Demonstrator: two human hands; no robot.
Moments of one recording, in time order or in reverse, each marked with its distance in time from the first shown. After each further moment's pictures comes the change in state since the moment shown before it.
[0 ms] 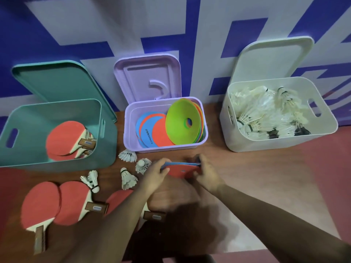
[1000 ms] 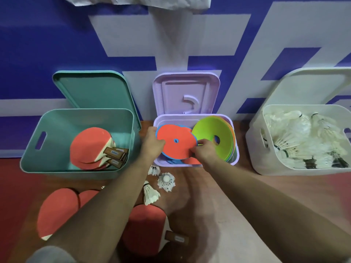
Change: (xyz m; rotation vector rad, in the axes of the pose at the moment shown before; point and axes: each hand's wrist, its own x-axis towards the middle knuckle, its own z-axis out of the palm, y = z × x) left_hand 0.086 0.022 -0.148 -0.257 0.328 -0.228; right_hand 0.134 -0.127 0.040 0.245 0.162 0.358
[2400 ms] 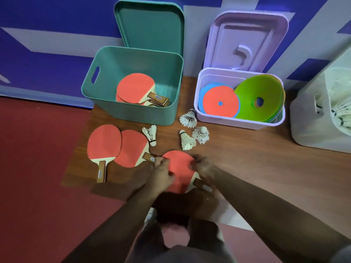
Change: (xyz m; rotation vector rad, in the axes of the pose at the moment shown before) left_hand -0.199 -0.228 -0.035 0.576 -0.145 -0.054; right_hand -0.160 0.108 0.104 -0.301 -0.532 0.090
